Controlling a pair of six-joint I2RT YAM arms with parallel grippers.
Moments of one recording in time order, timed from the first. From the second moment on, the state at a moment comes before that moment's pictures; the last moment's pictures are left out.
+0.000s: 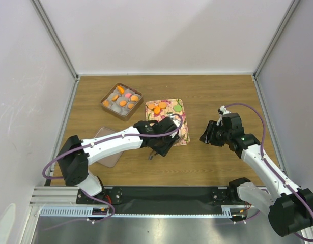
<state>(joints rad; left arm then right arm) -1.03 1.58 1.24 -0.78 -0.14 -0.31 0.30 0.98 0.68 -0.50 -0.21 0.49</state>
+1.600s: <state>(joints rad) -0.82 1.56 1.32 -0.87 -0.28 -0.29 0.30 0.98 0.68 -0.50 -0.23 0.49</state>
